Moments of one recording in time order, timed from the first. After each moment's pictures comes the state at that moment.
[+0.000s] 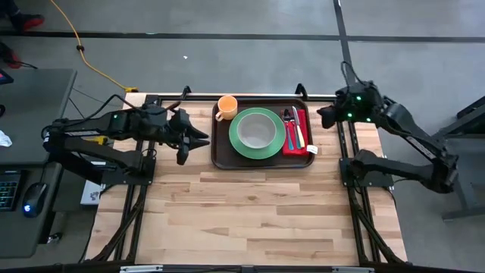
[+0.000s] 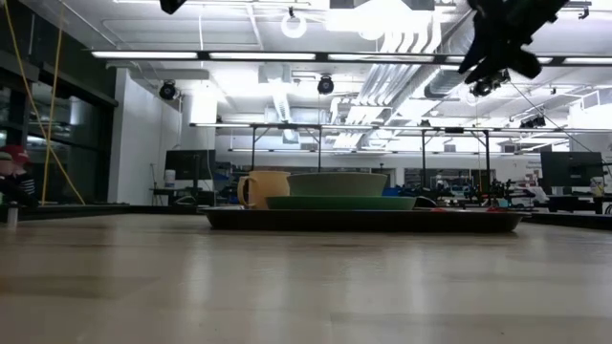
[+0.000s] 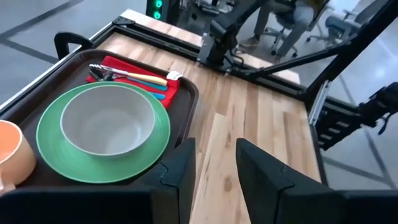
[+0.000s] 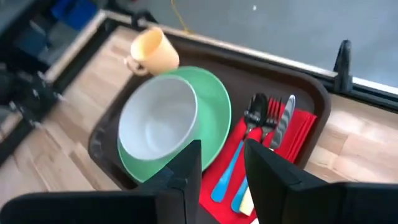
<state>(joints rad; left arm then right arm) 0.01 0.95 1.13 -0.60 -0.06 -0.32 -0.73 0.77 0.97 -0.84 -0.11 0.44</state>
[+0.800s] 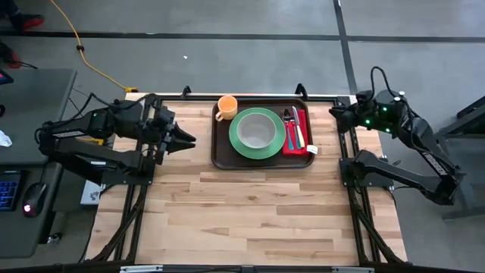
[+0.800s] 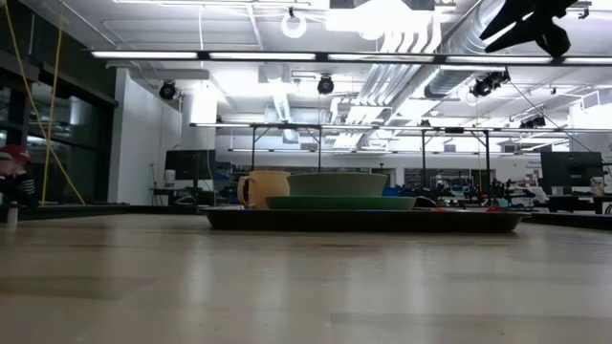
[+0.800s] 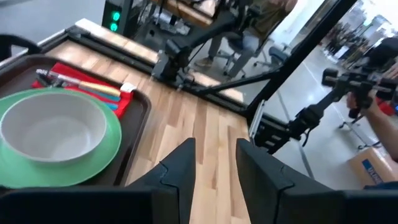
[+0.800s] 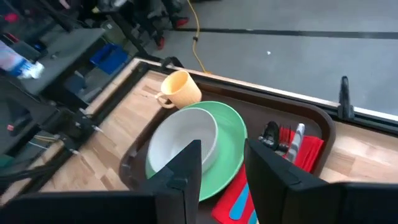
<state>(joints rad) 0.01 0.81 1.13 -0.60 0.09 -0.44 -0.73 0.57 0.97 -0.84 -0.11 0.48</state>
